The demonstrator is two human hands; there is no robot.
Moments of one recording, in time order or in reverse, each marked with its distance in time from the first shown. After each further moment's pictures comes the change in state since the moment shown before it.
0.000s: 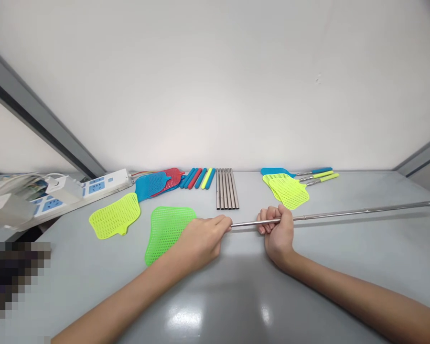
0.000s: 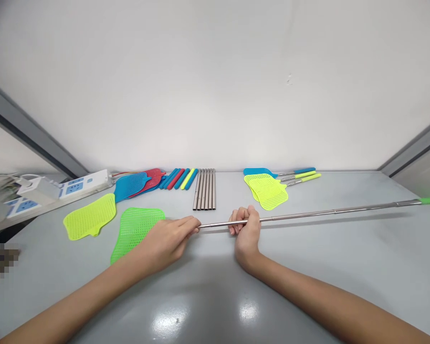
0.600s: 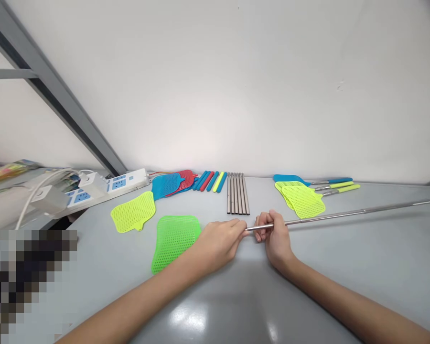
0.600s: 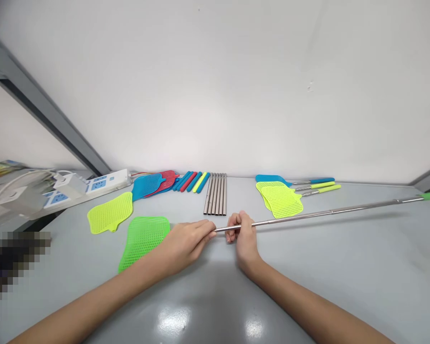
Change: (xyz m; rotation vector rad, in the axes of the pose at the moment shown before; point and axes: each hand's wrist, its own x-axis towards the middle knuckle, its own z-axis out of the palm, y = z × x) left_hand 0.006 0.007 0.001 -0.169 0.082 -0.031; right_hand 0.004 0.015 0.006 -0.245 -0.241 0.149
